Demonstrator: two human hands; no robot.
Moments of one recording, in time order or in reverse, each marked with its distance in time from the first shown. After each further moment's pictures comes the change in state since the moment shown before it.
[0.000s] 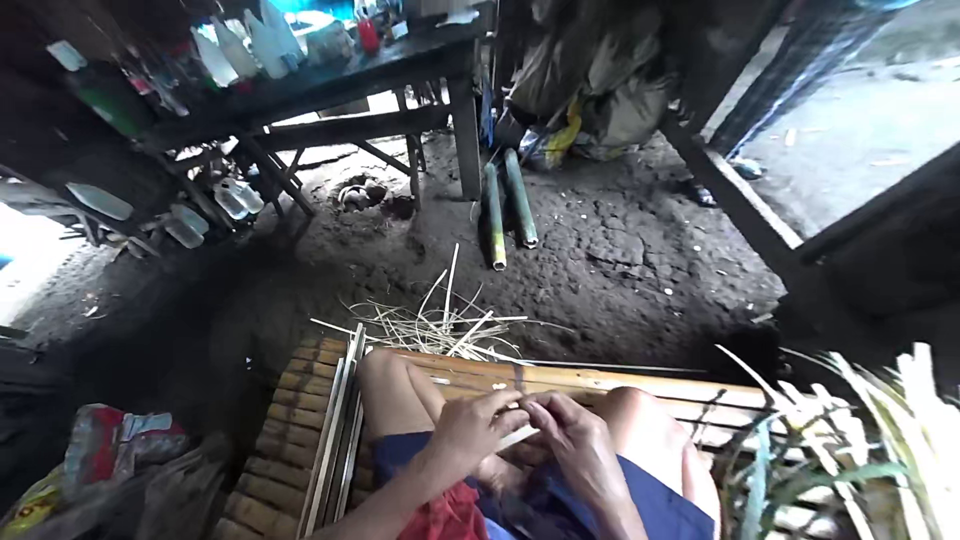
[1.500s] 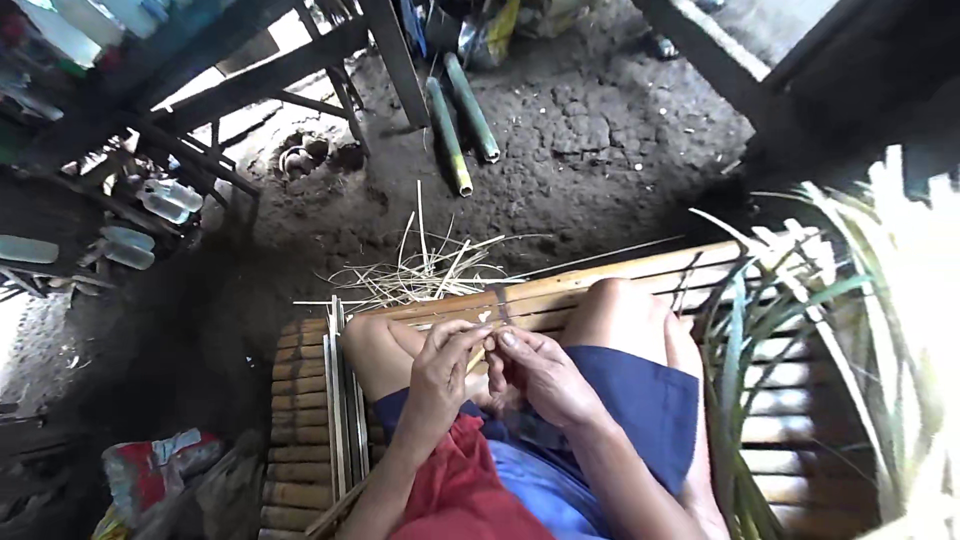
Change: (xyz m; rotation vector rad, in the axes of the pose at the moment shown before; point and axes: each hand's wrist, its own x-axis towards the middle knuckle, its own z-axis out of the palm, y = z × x) left_hand -0.020 -0.025 0.008 -0.113 0.314 0.310; right_hand -0.017 -0.026 0.016 1.065 -0.207 0.420
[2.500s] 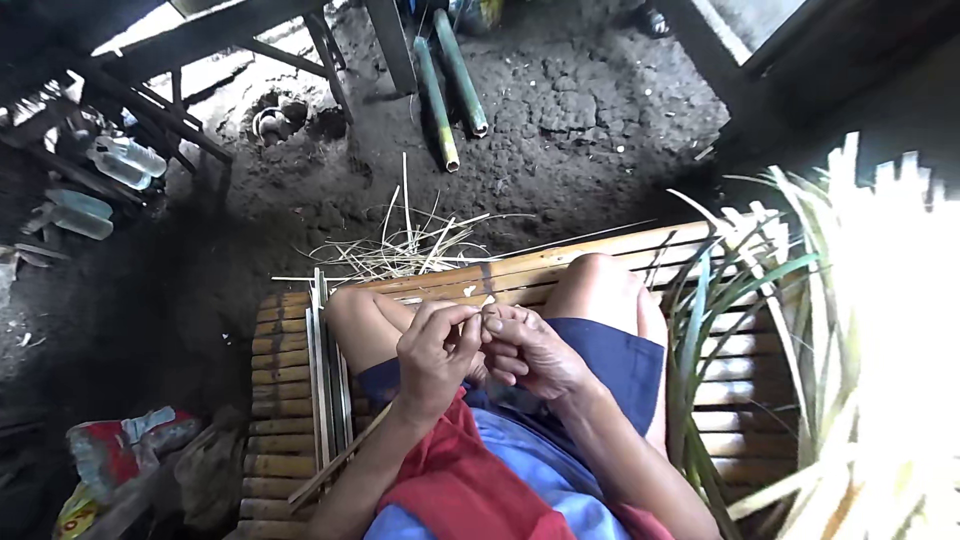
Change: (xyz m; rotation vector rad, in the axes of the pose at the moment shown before) left_hand 0.004 0.027 0.008 -0.034 0.233 0.064; right_hand -0.005 -0.013 0.002 0.233 -0.165 0.169
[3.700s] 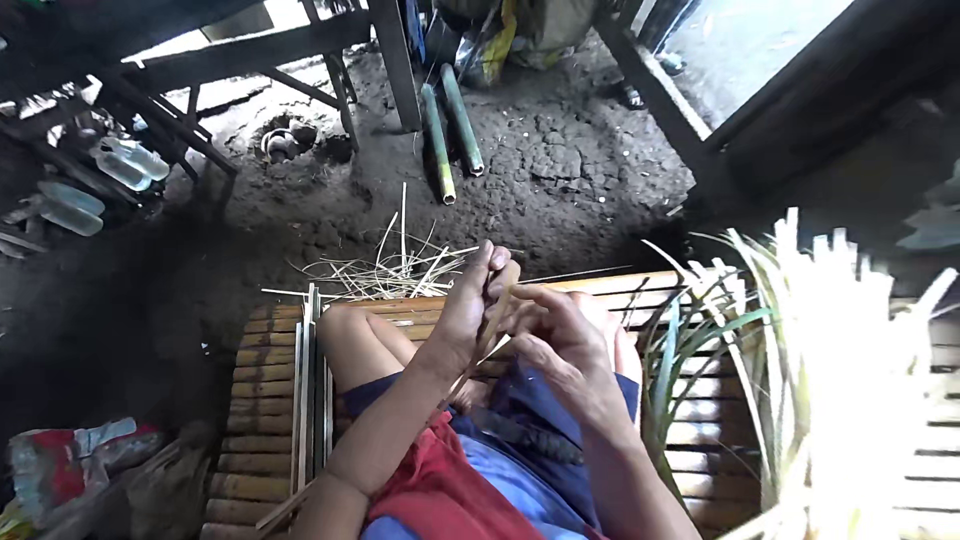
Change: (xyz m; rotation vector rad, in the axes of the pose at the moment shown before) left_hand 0.075 0.013 0.042 -1.381 -0.364 -0.853; right_hand -0.015 -0.037 0.001 -0.968 0.229 -0.625
